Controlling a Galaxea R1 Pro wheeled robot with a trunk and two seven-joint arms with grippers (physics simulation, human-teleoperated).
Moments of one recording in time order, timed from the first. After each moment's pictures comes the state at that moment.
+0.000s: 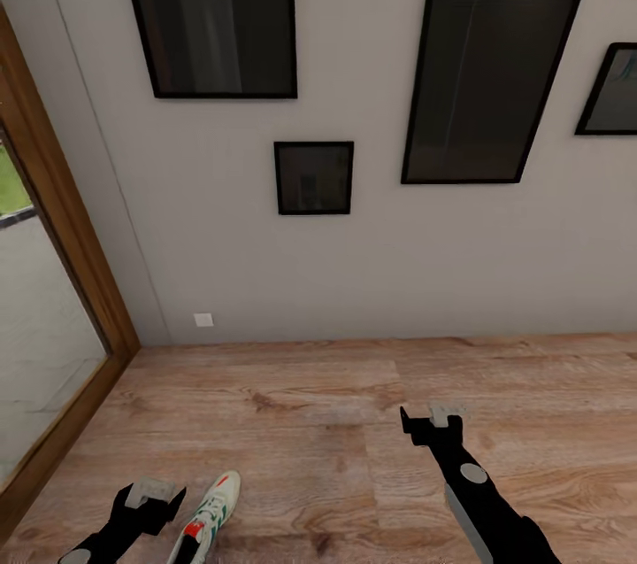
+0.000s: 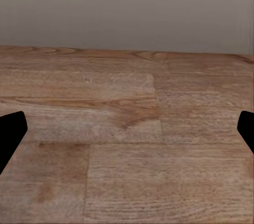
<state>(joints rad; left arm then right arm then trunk) -0.39 0.21 0.21 -0.34 -0.21 -0.34 -0.30 -0.38 -0.08 0.17 -0.84 -0.11 -0.04 -0.09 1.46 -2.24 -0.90</state>
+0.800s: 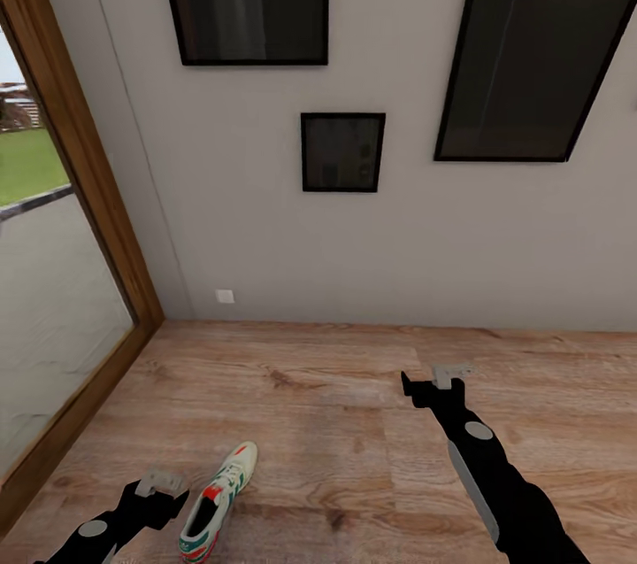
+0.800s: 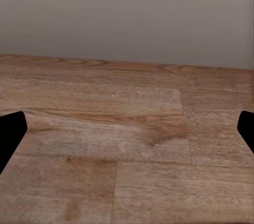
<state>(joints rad) -0.45 0.20 0.21 -0.34 -0.31 -0.14 -0.30 -0.38 -0.09 0.13 -1.15 -0.11 0.22 -0.08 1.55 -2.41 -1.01</state>
